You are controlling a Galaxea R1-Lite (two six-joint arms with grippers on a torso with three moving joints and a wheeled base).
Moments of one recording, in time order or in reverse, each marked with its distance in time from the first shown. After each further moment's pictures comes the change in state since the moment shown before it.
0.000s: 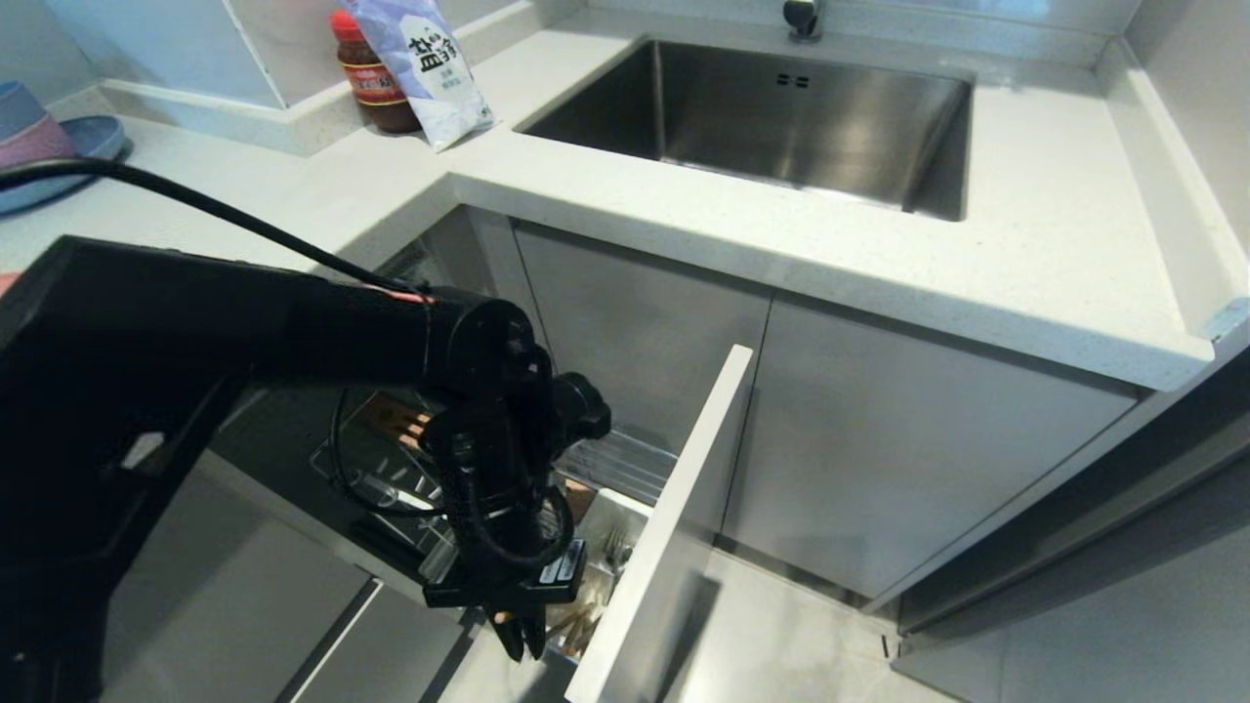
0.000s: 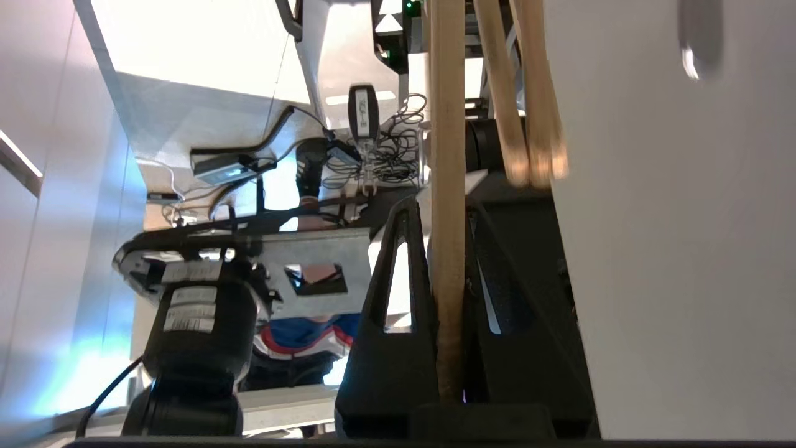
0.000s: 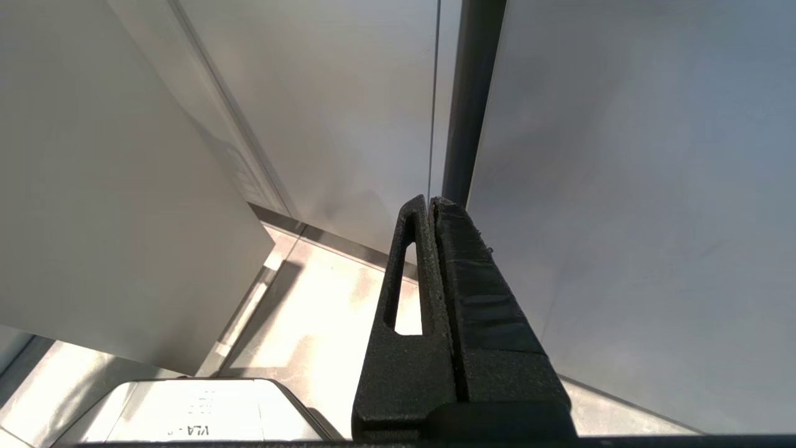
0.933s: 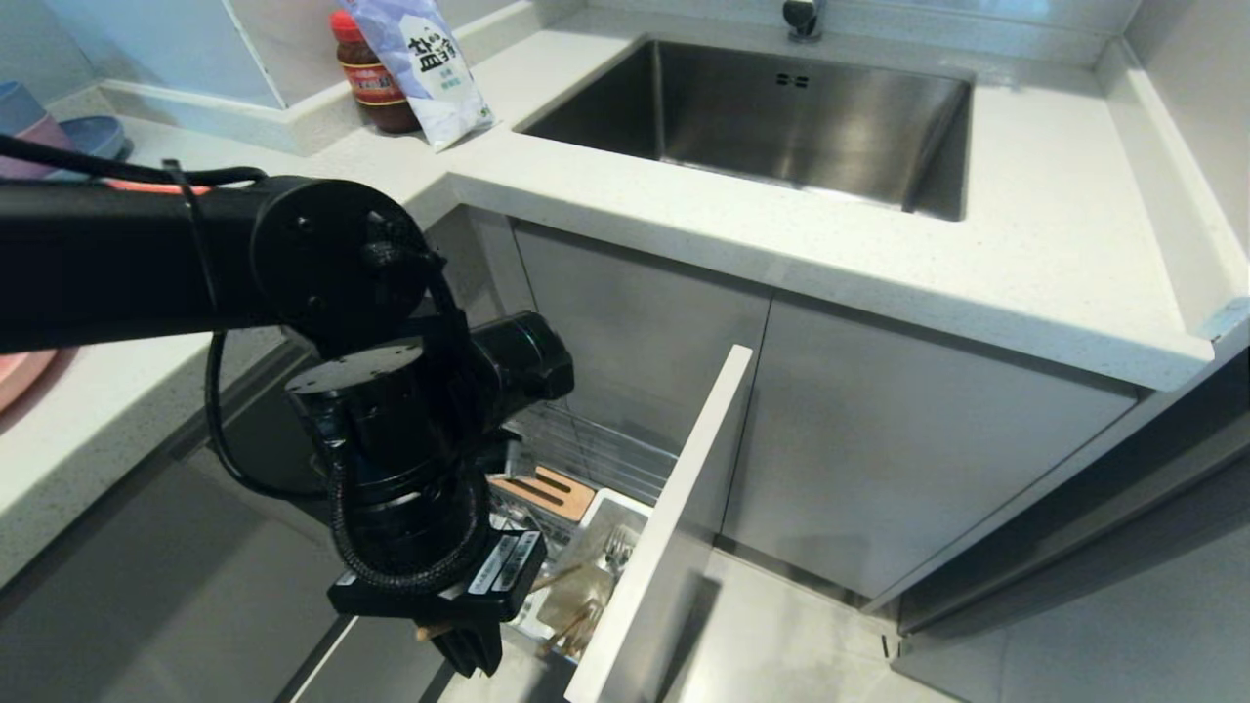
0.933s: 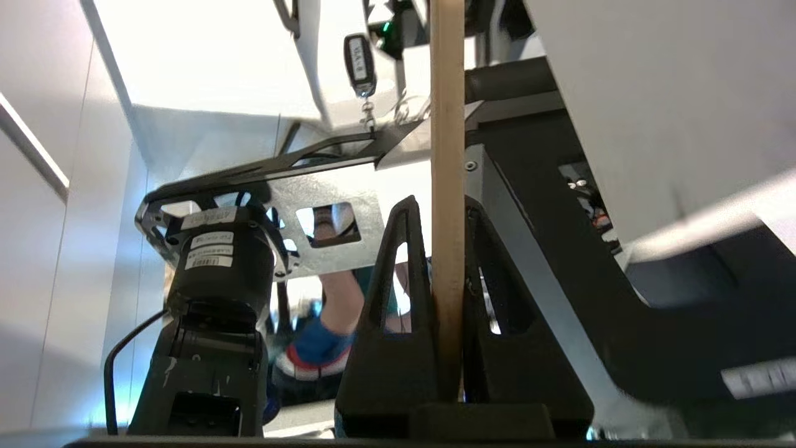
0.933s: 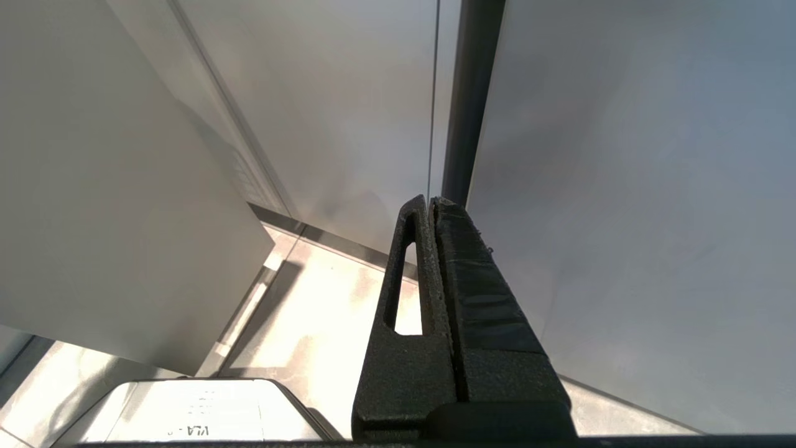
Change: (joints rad) left arm -0.080 -0.224 -0.008 0.134 0.009 0.003; right arm 0.000 0.000 0.000 0.000 0.000 0.000
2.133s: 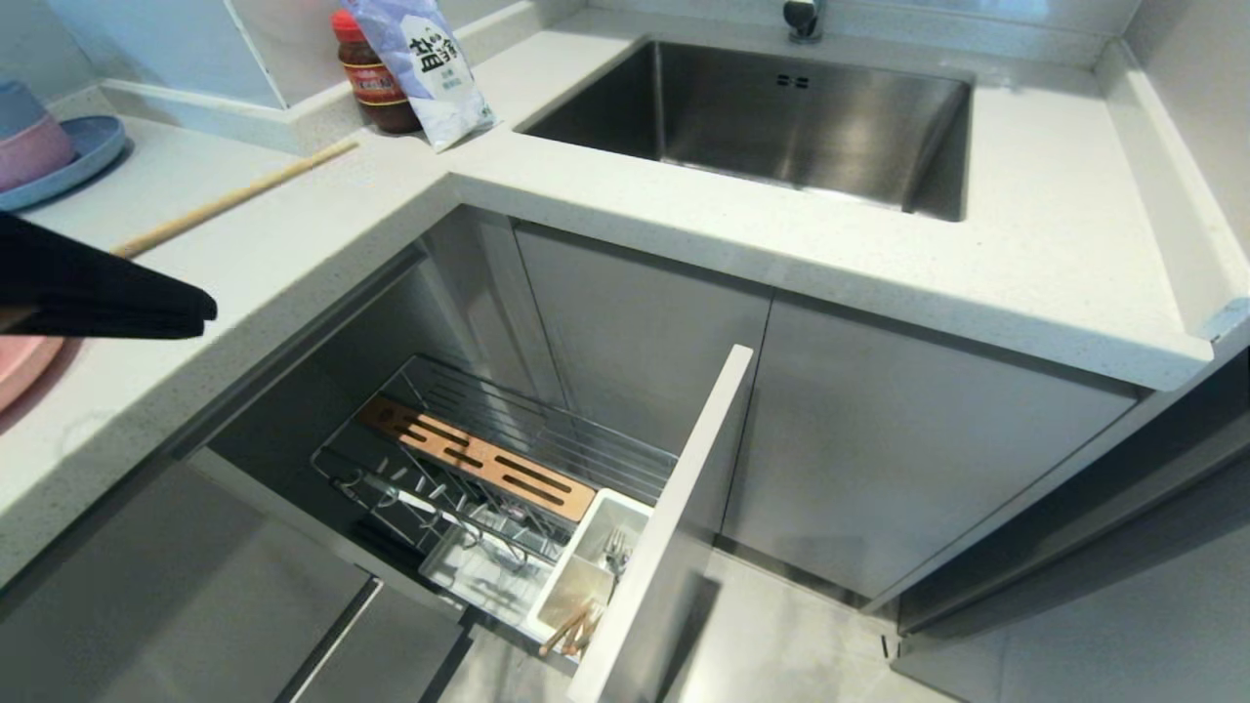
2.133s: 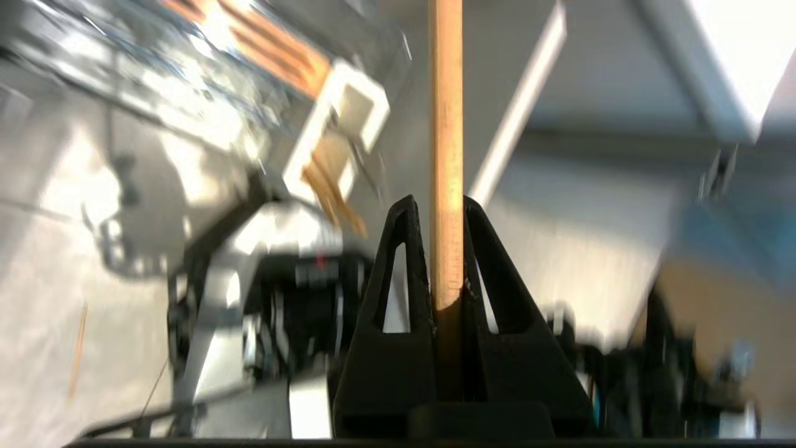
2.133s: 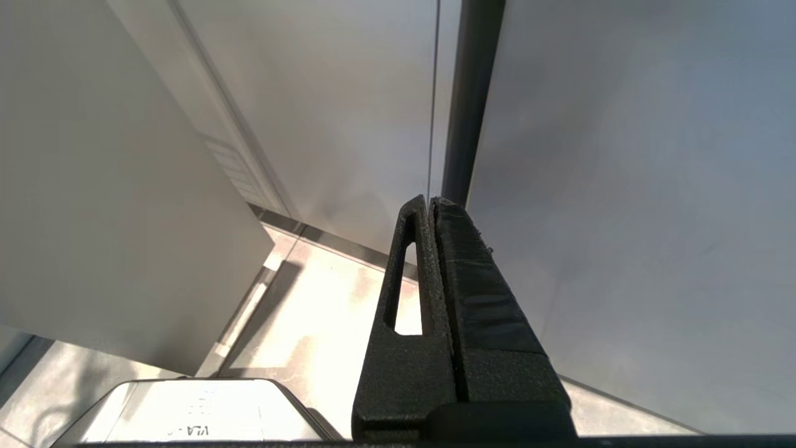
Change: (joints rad) left arm 0.317 -0.561 -0.195 -0.232 0.001 -0.002; right arm 0.000 0.000 0.000 0.000 0.000 0.000
